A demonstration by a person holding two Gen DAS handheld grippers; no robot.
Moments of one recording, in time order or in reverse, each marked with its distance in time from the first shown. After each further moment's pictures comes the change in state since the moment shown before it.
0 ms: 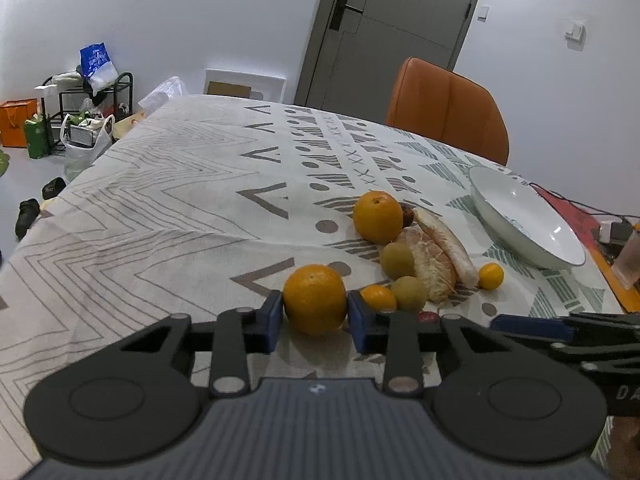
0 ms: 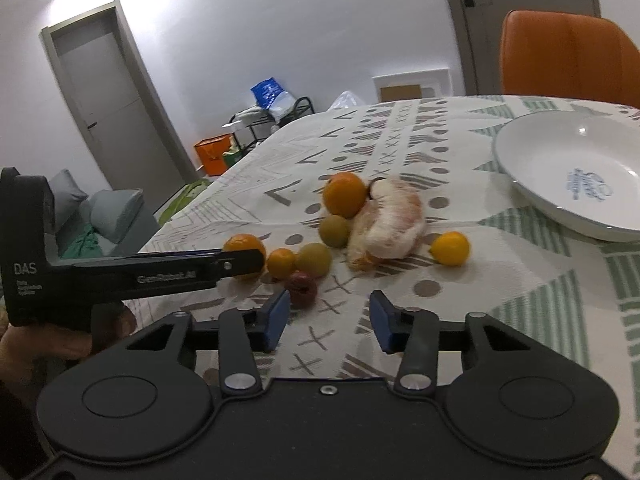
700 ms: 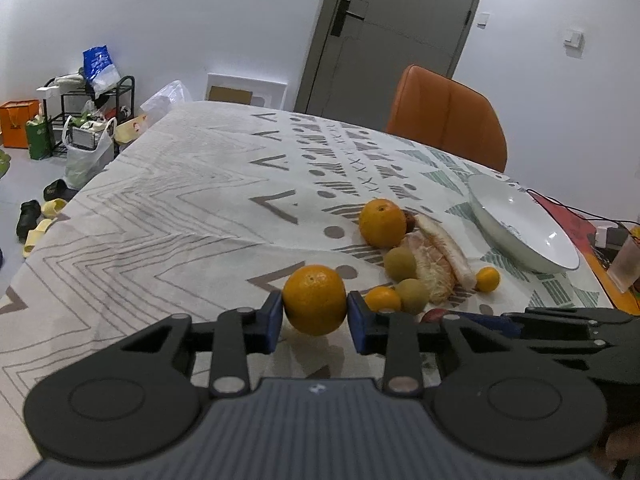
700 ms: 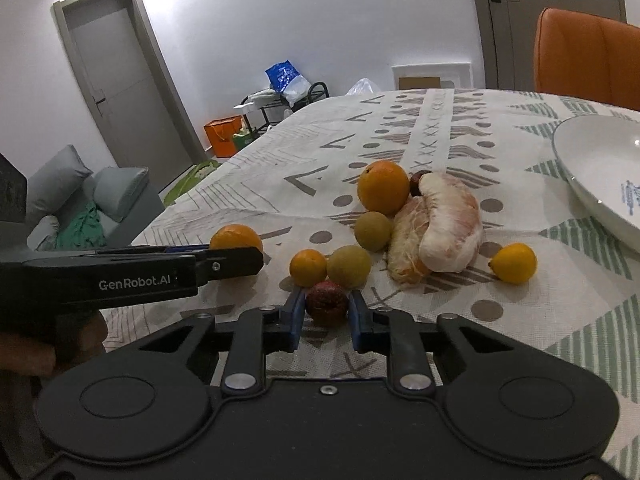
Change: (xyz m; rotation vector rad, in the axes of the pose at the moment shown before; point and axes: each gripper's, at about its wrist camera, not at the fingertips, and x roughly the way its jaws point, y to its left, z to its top) left arm -0.014 0.005 0.003 -0.003 -0.017 -0.008; right arm 0.033 0.021 0.003 -0.068 0.030 -0.001
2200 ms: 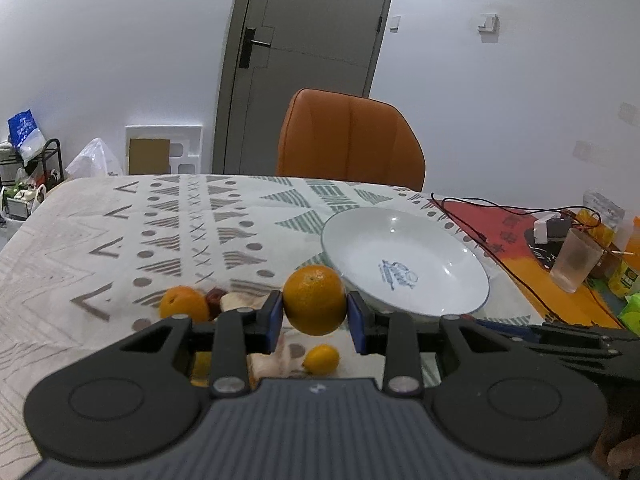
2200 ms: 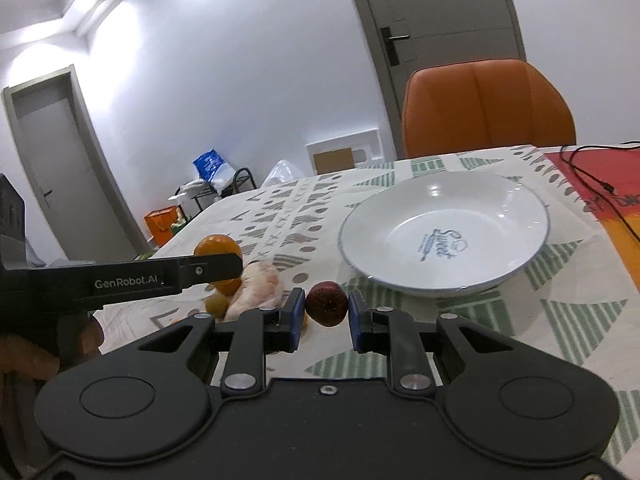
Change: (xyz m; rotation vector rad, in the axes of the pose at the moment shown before) left arm 0.025 -0.137 0.033 0.163 -0.087 -0.135; right arm -0.106 -0.105 -0.010 0.150 -0.243 -0.168
